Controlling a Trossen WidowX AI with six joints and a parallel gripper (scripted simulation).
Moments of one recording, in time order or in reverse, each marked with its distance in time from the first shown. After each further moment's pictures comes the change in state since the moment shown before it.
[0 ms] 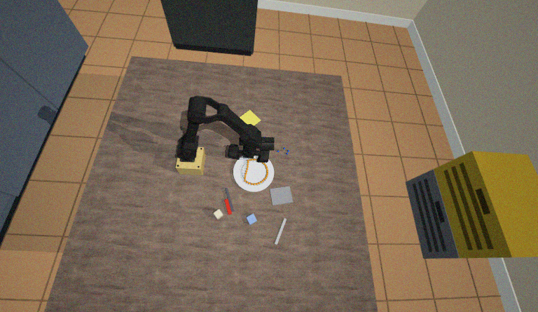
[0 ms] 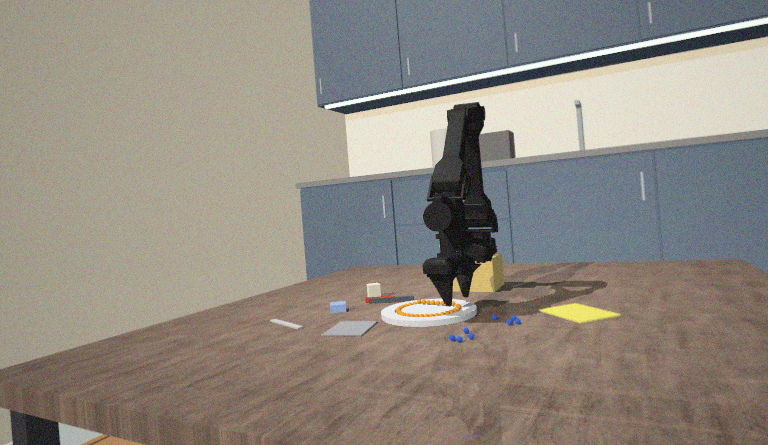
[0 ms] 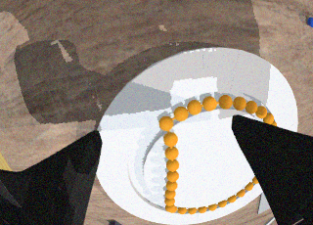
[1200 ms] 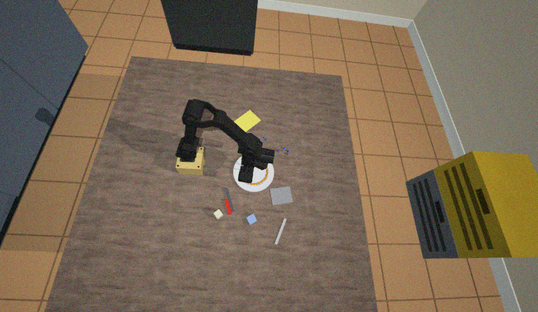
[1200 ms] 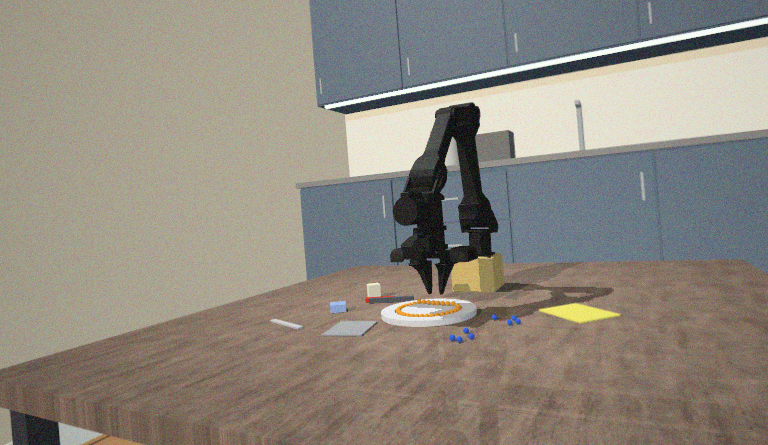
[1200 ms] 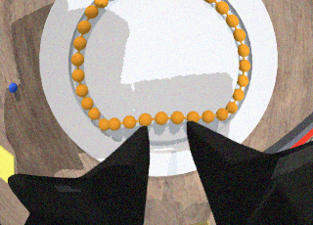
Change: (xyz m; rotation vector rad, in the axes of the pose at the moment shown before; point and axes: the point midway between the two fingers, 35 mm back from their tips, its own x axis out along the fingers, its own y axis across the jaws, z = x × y) arm -0.015 -0.003 -0.050 1.598 0.004 0.002
